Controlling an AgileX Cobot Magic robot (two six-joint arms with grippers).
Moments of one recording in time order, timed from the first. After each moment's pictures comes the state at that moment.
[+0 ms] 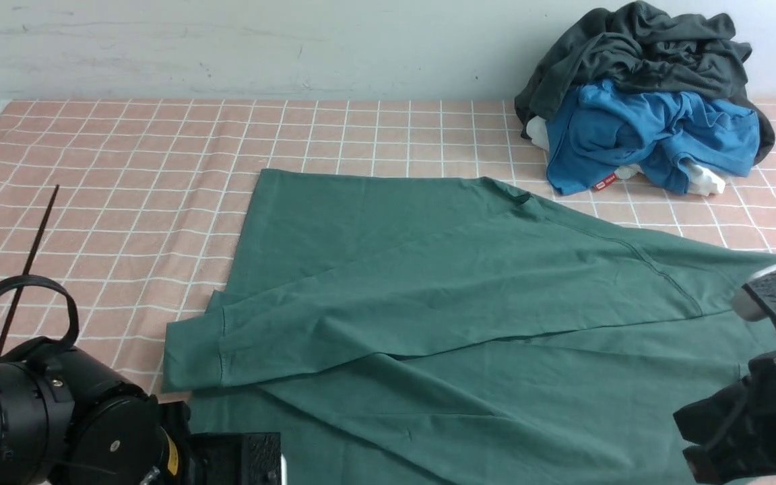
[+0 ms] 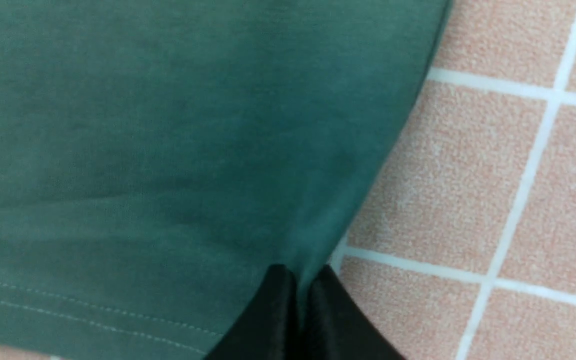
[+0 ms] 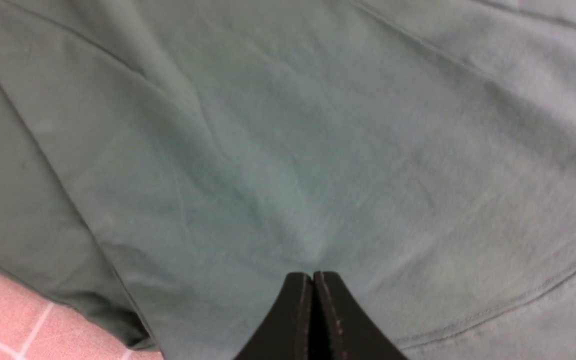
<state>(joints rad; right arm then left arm) 0.27 1.07 -0.59 0.29 0.70 -0.32 -0.53 1.44 -0.58 -0.01 0.61 0.86</state>
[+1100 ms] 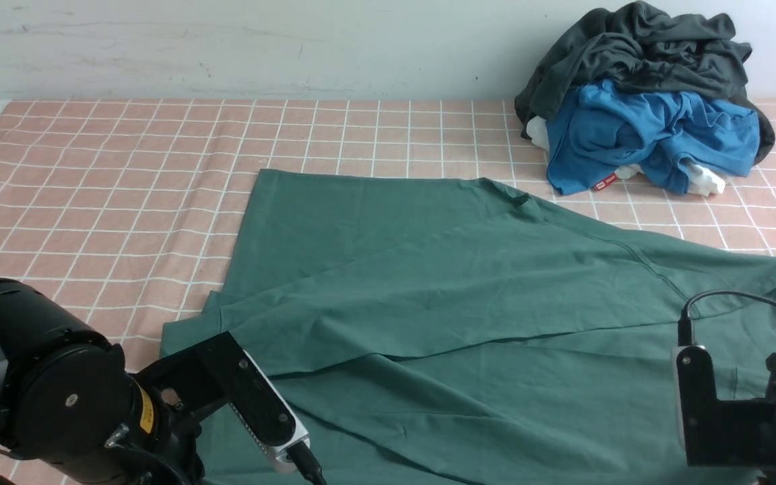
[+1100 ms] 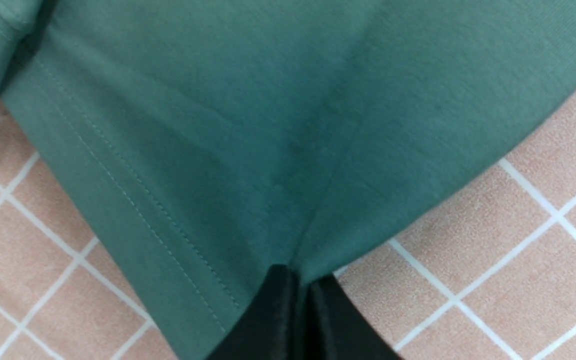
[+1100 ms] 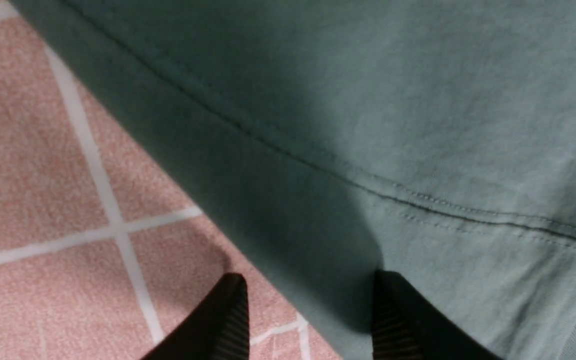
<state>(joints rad) 0.27 1.47 -0.53 -0.59 0.62 -0.60 -0.53 1.32 -0.69 0.06 0.81 0.30</state>
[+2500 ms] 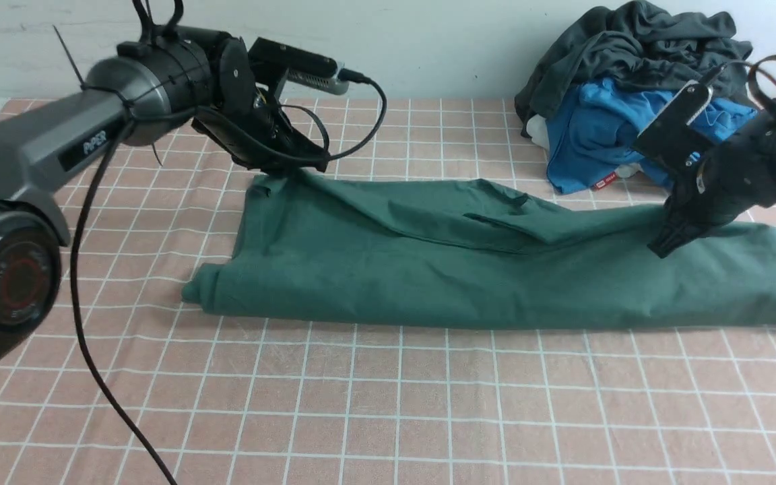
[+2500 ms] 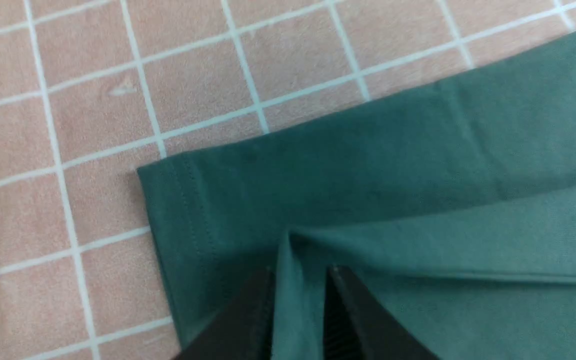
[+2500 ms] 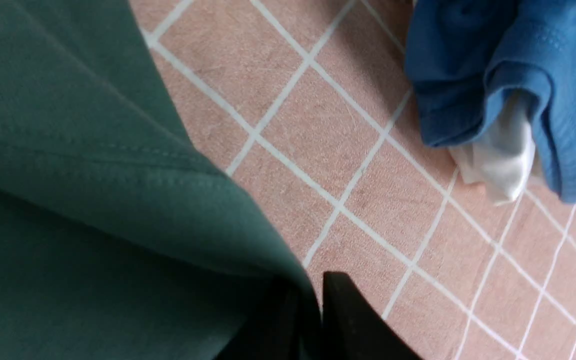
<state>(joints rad) 0.10 2.04 -1.44 -0.60 0.59 -0.02 -0.23 2.29 -2.01 0.01 0.74 0.10</state>
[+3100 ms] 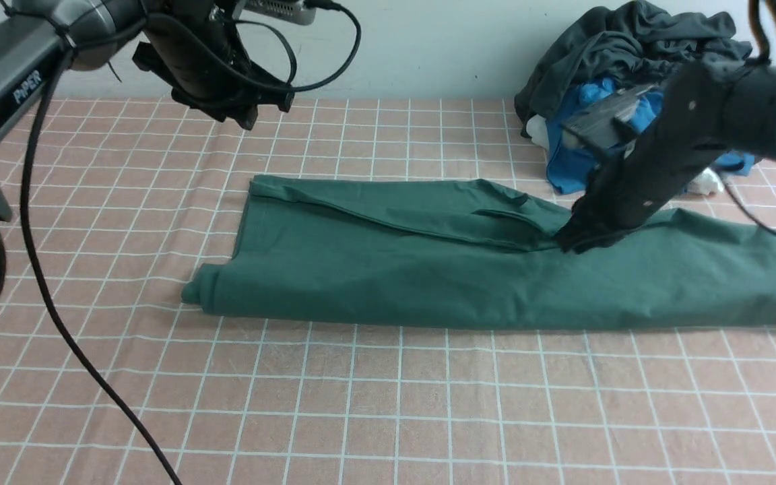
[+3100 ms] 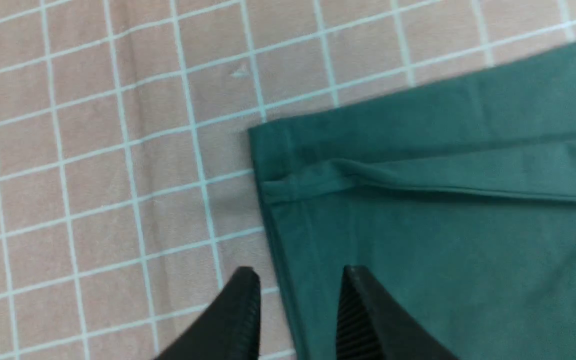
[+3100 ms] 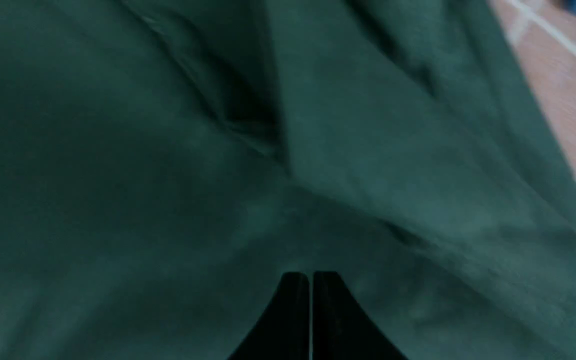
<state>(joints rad) 0.20 2.11 -1.60 0.23 0.83 -0.57 -0.21 2.09 -2.10 0.02 1.05 0.10</state>
